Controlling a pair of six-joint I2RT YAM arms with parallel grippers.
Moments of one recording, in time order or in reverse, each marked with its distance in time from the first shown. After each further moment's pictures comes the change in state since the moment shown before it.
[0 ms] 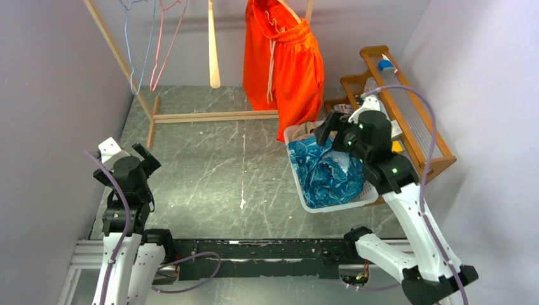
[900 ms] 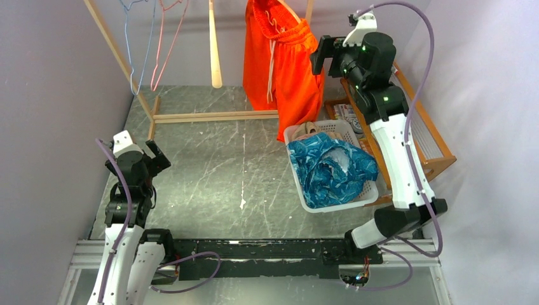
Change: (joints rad) left arm 0.001 0.075 -0.008 0.047 0.209 0.063; right arm -0.089 0.502 0.688 0.208 -0.087 -0.334
